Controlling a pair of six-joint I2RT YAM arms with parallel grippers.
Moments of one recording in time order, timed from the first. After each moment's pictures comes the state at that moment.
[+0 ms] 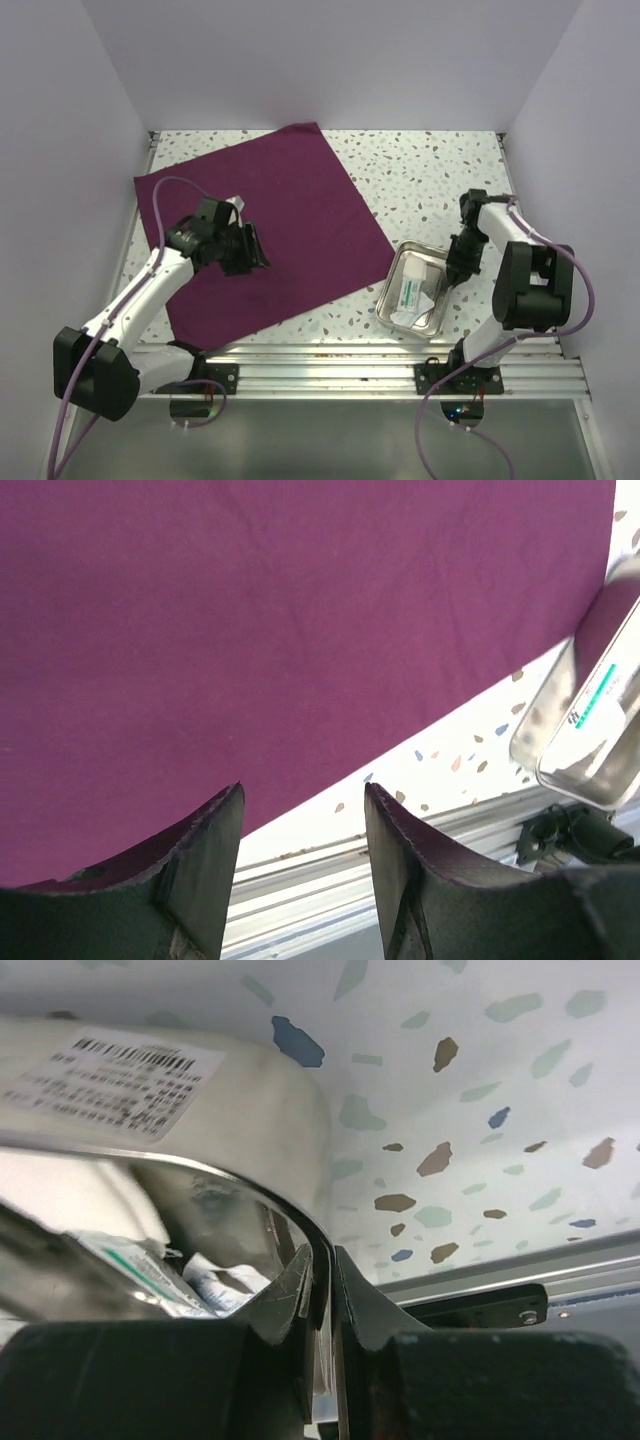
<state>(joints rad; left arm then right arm) -0.33 1.16 0.90 -0.75 0.22 -0.60 -0.09 1.66 1.06 -1.06 0.02 0.33</state>
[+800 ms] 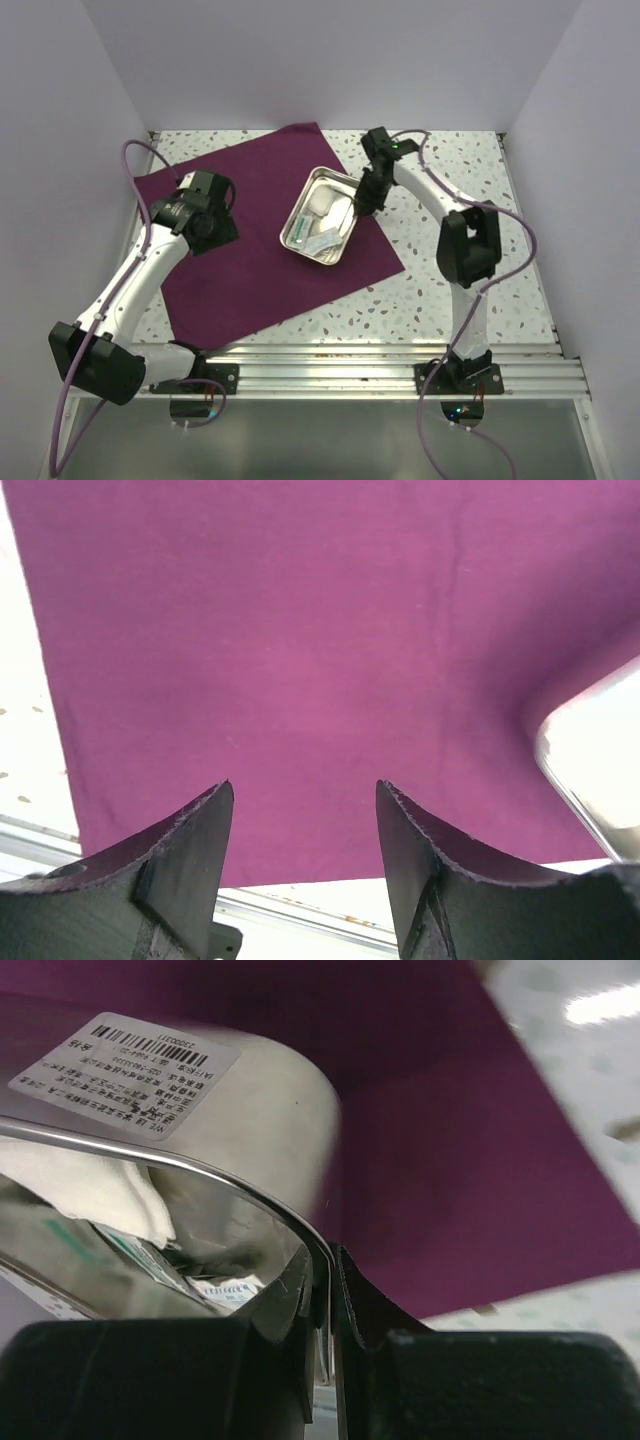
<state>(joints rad) -0.33 1.25 1.23 -1.06 -0.32 -0.70 0.36 2.00 1.78 -1.04 -0.12 0.77</state>
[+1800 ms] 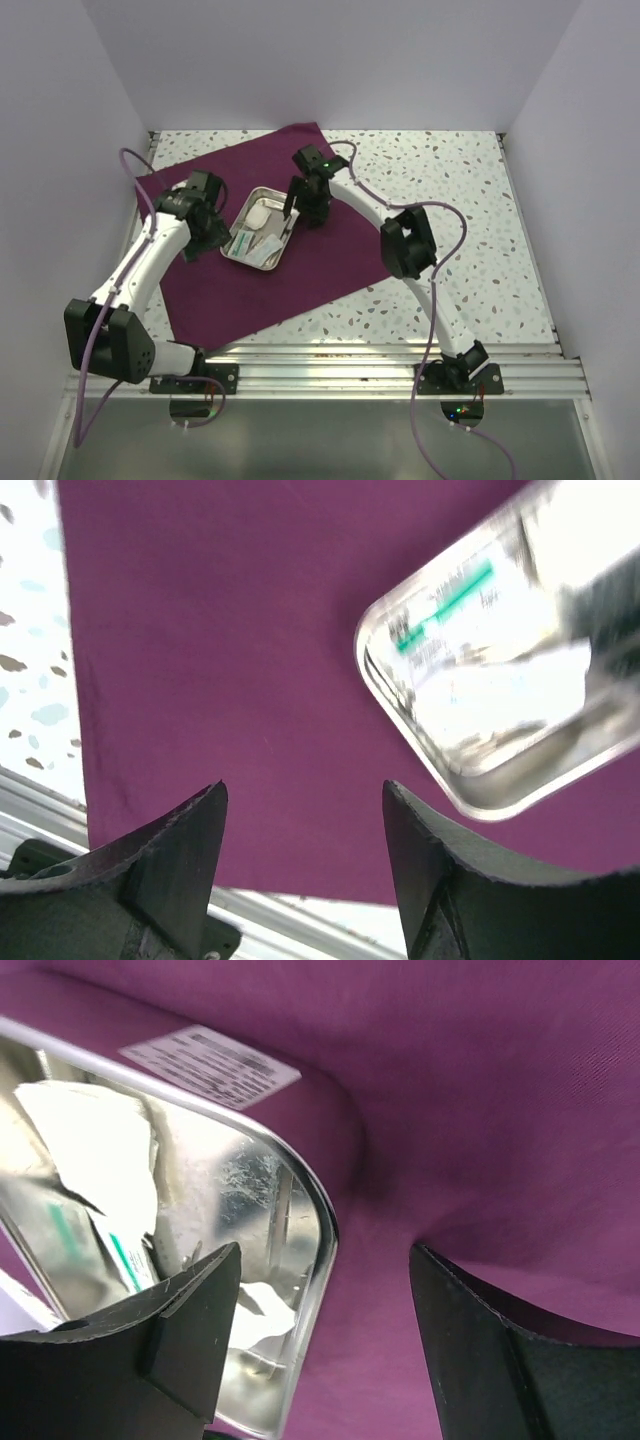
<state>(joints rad) -0.25 1.34 1.16 -1.07 -0.35 -0.77 0.65 2.55 2.36 -0.96 -0.13 0.91</state>
